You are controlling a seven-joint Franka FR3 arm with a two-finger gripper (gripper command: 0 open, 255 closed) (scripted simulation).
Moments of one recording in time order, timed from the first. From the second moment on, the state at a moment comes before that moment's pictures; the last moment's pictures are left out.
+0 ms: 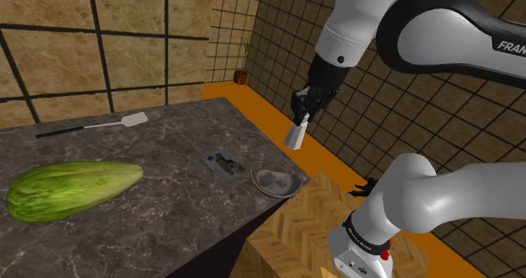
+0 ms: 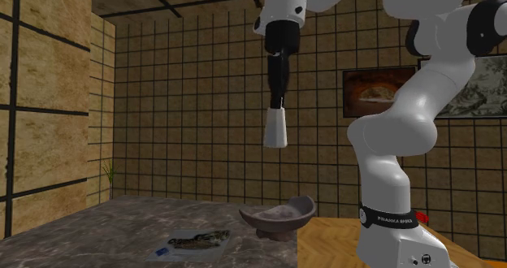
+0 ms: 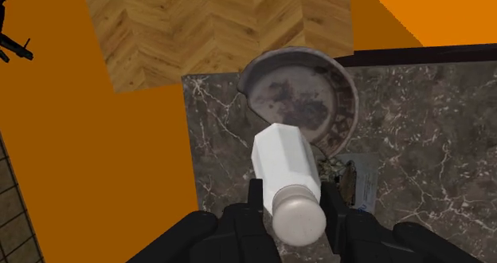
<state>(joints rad) 0.12 -0.83 0.28 -2.44 0.08 1.67 0.51</state>
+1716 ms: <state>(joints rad) 0.14 -0.84 0.32 -2.69 0.11 1.91 0.53</state>
